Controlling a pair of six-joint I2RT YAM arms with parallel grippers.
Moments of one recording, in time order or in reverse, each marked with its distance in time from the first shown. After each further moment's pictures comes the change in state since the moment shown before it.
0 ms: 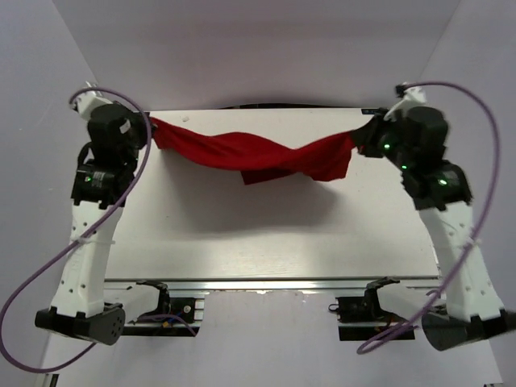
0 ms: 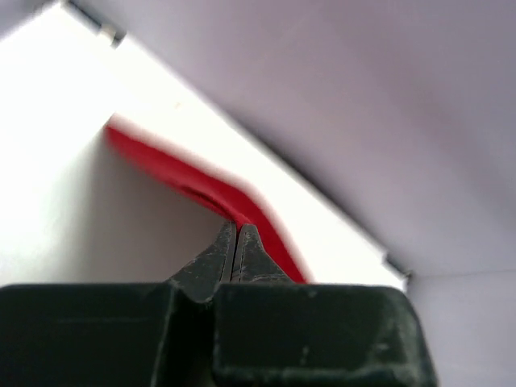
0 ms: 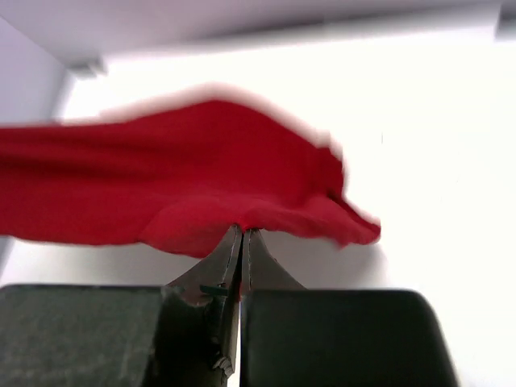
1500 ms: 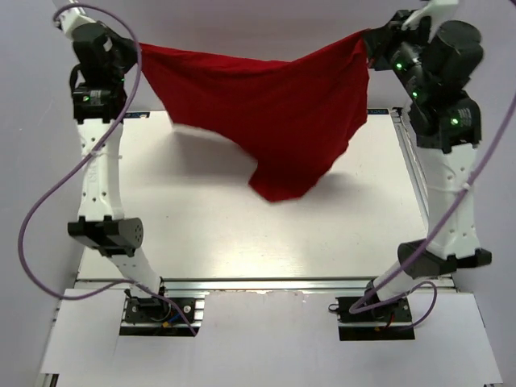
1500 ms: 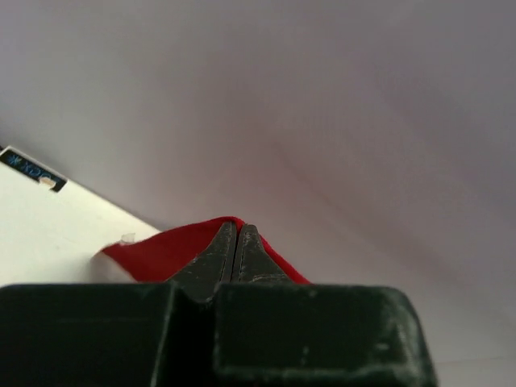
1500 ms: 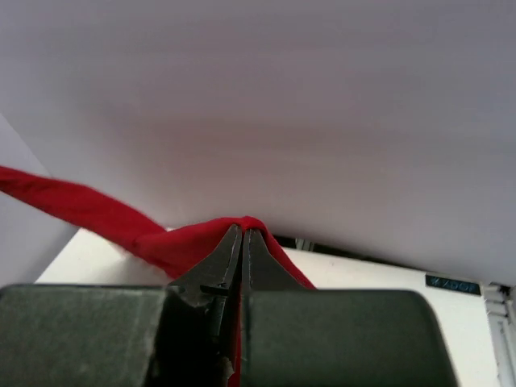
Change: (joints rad) left arm 0.163 0.665 0.826 0.059 0.157 0.115; right arm 0.001 0.489 0.903 0.044 0.029 -0.188
